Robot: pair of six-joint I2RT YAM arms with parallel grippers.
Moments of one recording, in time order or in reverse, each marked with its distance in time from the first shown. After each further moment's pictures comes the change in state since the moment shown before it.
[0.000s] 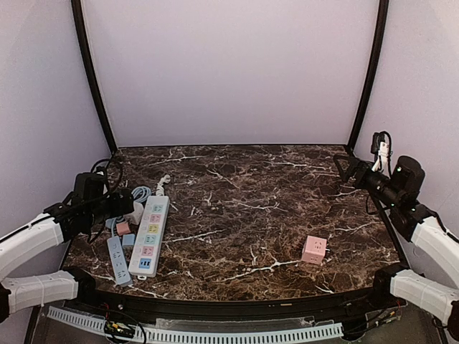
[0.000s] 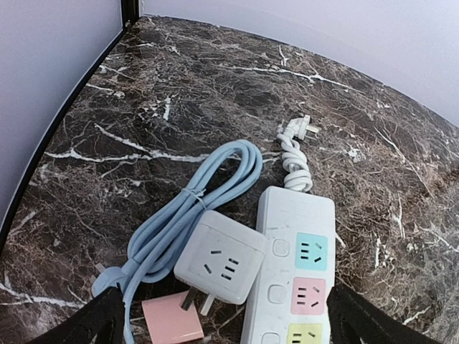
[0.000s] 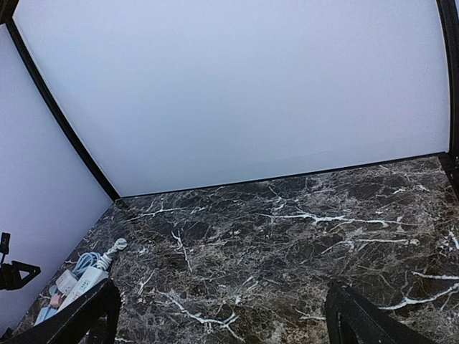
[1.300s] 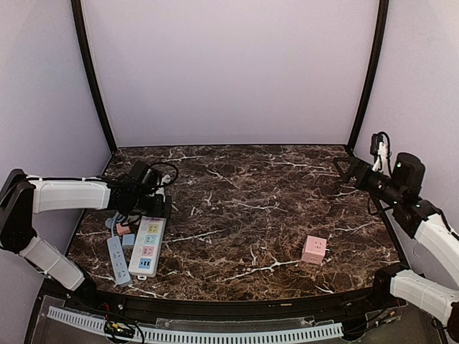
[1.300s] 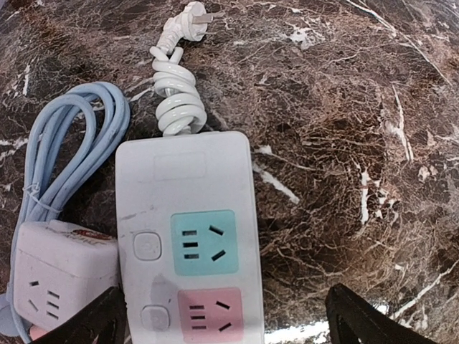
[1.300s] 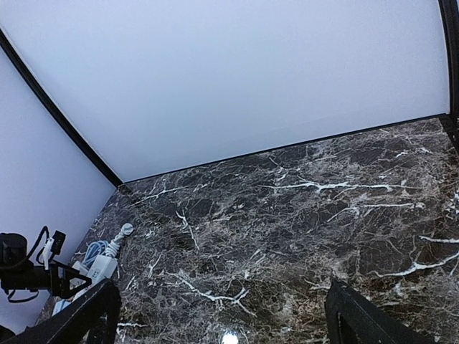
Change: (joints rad) left arm -0.223 0.597 0.313 -0.060 0.032 0.026; right arm 0.000 -0.014 0.061 -0.182 -0.015 0.053
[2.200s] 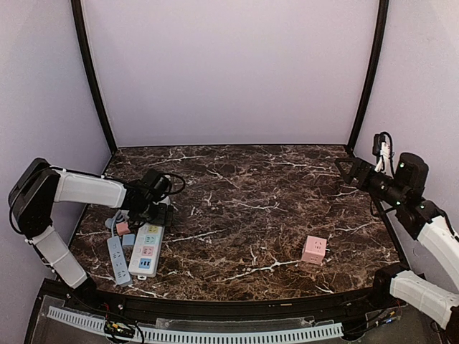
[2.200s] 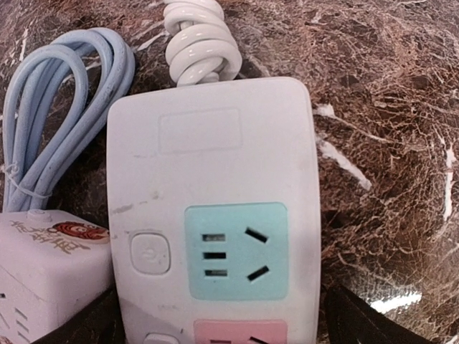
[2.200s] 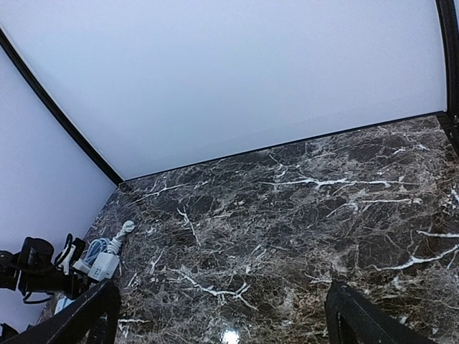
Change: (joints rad) left arm -0.003 0.179 0.039 -0.035 -0.084 -0.008; right arm 0.000 -0.043 0.017 -0.072 0.002 0.000
